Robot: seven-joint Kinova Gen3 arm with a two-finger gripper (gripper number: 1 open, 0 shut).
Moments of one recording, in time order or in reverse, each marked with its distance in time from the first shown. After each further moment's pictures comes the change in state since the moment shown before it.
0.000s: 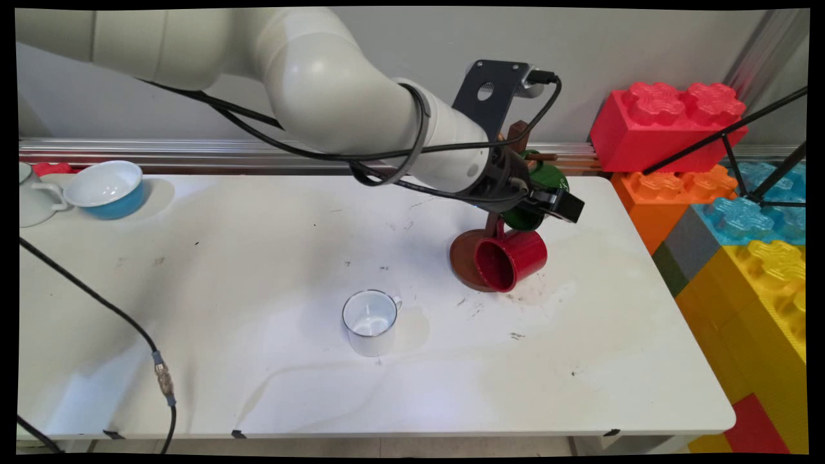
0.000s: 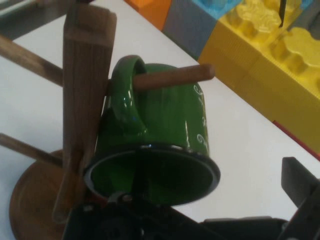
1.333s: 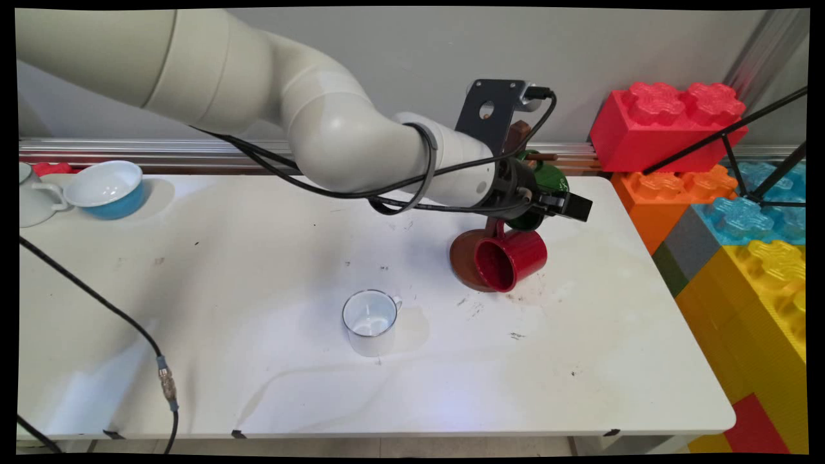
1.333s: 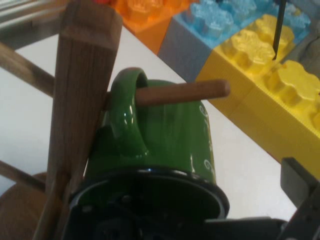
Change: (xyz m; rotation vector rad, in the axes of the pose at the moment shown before) arm -0.016 -0.006 0.029 -0.025 0.086 -0.056
